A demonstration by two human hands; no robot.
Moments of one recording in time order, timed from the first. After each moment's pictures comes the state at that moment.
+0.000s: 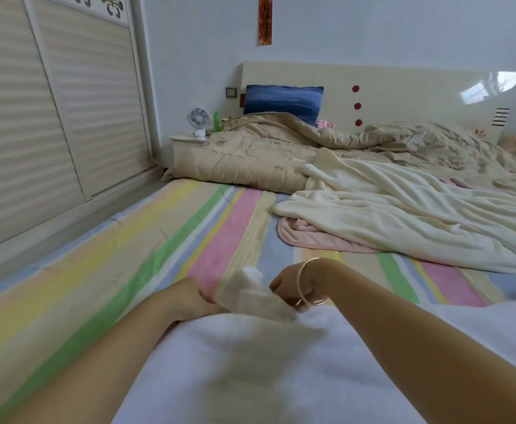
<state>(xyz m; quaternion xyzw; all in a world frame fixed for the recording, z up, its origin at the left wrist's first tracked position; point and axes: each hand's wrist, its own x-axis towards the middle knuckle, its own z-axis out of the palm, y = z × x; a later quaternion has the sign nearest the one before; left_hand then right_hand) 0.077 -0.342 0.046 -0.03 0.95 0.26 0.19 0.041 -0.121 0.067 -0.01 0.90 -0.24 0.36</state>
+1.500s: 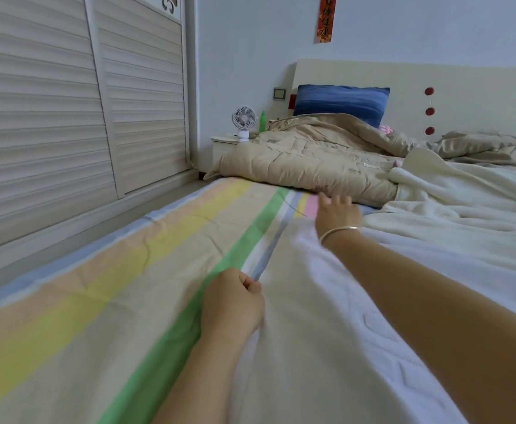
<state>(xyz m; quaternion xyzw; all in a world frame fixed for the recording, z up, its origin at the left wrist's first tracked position) -0.048 -0.386 -0.029 -0.14 0.88 0.44 -0.13 -0.209 -0.221 0.018 0.03 0.97 0.06 -0.22</state>
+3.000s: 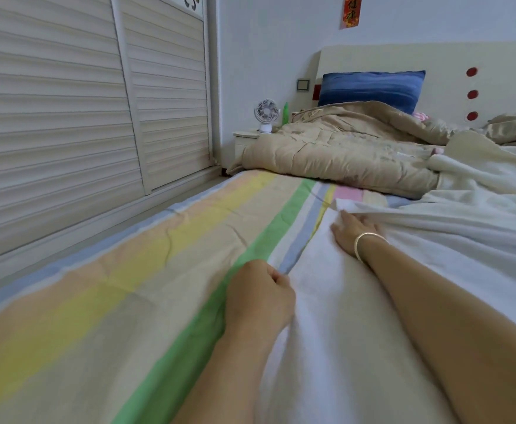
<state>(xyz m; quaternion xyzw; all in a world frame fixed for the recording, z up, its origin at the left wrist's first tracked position) -0.048 -0.383 -0.028 -0.13 0.89 0.41 -0.15 -0.251 -0.208 -0.043 0.02 0.99 -0.13 -0.04</state>
